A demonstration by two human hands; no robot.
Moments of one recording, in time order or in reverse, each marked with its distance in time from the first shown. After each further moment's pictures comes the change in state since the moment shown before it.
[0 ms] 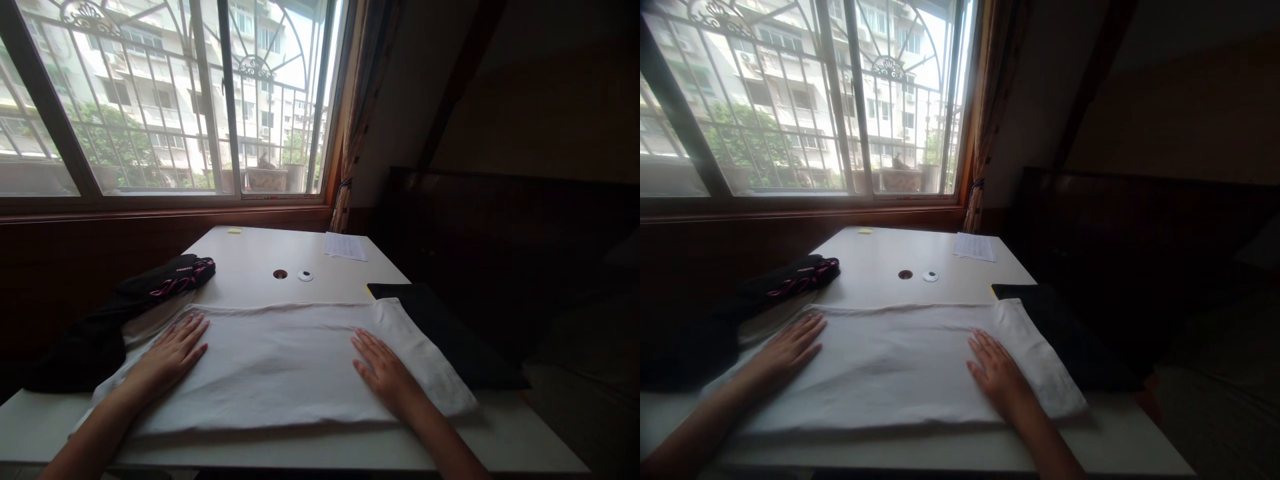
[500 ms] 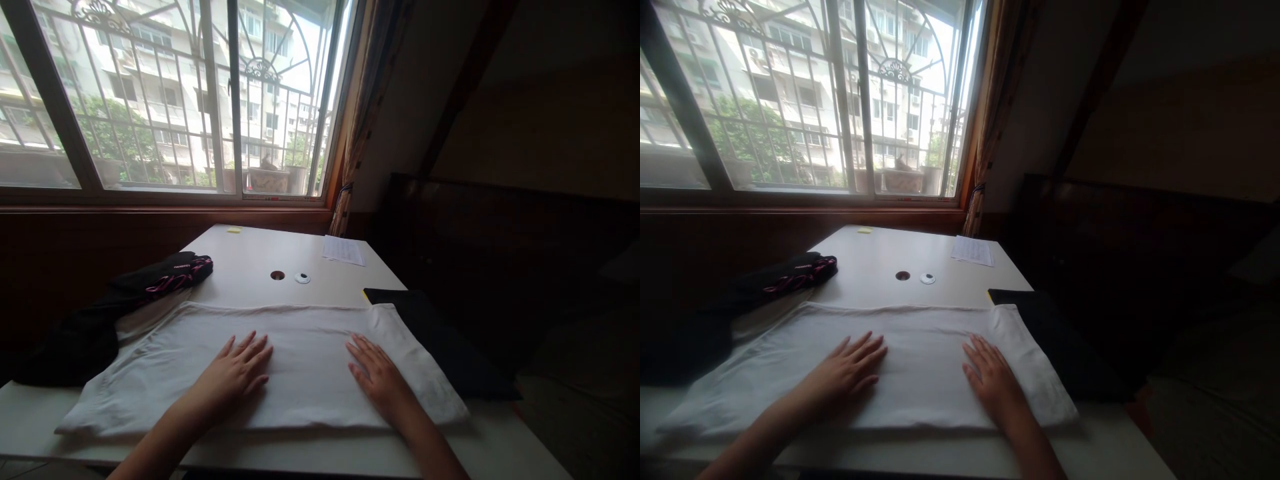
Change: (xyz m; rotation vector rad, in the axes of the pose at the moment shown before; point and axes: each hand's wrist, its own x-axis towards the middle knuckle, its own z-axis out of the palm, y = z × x) left_hand 0.027 0.167 -0.041 -0.206 -0.091 0.293; right_hand -0.003 0.002 0.000 0.007 0.019 0.030
